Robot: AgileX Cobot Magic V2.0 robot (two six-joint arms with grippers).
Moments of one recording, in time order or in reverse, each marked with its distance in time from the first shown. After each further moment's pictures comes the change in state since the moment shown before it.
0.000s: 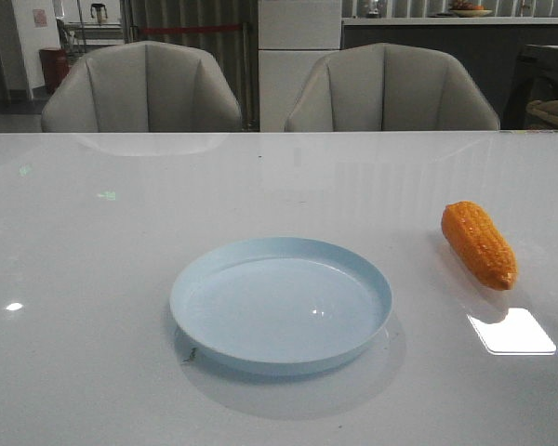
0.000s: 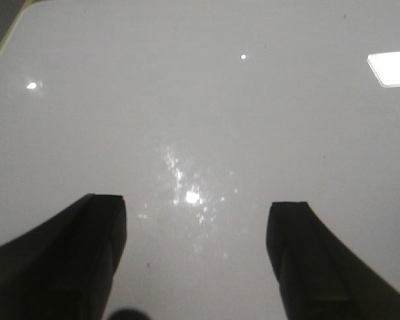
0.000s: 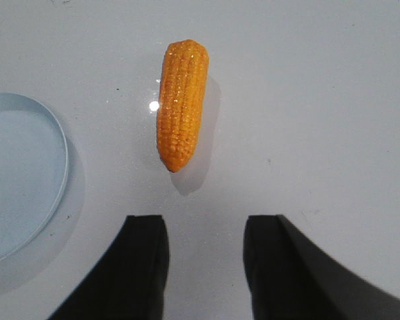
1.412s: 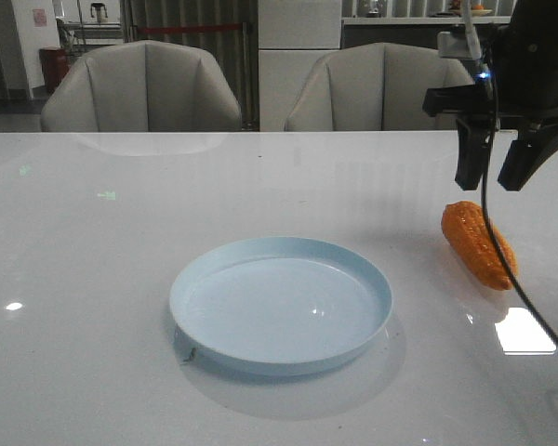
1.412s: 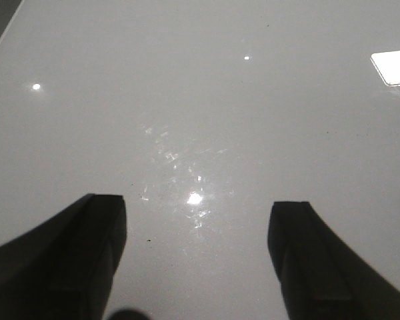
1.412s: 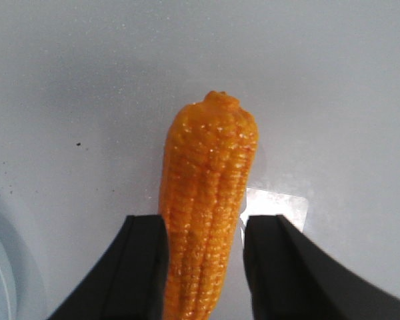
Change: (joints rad) left arm 0.000 -0.080 0.120 0.007 -0.066 0.000; right arm 0.037 1.065 -0.940 0.000 0.443 -0.054
